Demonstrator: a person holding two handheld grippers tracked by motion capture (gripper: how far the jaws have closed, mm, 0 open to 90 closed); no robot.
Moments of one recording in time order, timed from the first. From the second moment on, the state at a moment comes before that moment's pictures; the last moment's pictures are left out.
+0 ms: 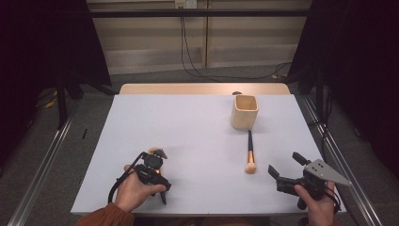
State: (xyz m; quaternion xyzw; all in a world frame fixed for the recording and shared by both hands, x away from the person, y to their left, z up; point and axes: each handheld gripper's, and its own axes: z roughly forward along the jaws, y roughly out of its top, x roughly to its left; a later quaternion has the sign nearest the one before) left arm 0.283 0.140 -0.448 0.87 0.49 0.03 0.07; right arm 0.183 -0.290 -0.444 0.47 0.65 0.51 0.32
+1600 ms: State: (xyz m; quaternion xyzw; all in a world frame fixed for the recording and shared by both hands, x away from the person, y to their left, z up) left arm 0.289 0.169 -0.444 0.88 0.47 -0.02 0.08; right arm 0.182 -0.291 -0.445 0.47 0.65 0.51 0.32
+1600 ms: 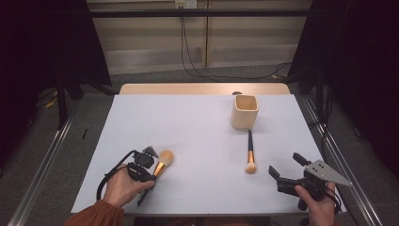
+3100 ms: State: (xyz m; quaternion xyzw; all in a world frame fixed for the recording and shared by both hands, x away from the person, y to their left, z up) left arm 0.278 0.200 -0.418 0.83 0.48 0.01 0.28; right arm 0.183 -0.290 -0.445 0.47 0.65 0.51 0.31
